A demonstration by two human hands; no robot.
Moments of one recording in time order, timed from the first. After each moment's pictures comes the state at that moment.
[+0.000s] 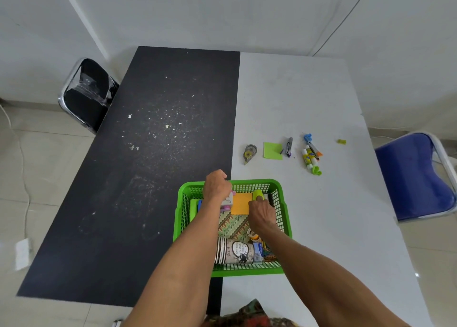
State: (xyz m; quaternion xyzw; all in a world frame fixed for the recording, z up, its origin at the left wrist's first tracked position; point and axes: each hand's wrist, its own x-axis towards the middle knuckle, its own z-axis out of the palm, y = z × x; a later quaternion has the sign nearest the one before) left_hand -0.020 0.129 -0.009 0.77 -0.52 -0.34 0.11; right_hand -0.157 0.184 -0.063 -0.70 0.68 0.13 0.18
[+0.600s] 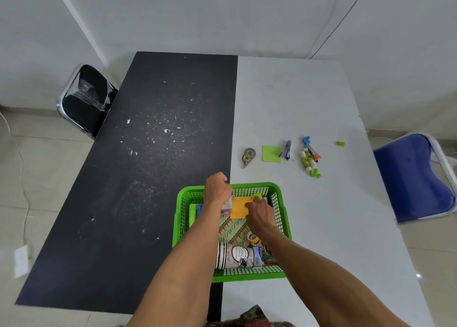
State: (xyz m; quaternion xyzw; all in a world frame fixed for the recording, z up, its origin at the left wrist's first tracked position) left_hand -0.023 0.126 -0.008 0.76 -0.53 -0.35 0.13; right_hand -0.160 0.180 -0.058 -0.73 0.65 0.08 0.18
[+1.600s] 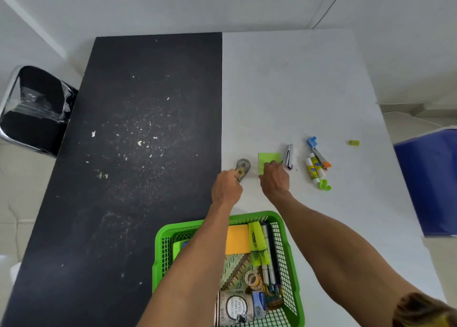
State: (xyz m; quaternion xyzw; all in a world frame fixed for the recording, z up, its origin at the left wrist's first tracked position) left_hand -0.074 -0.001 -0.076 0.72 -0.60 -0.33 0.07; right_hand -0.218 -0.021 -0.102 -0.64 0.74 0.03 0.19
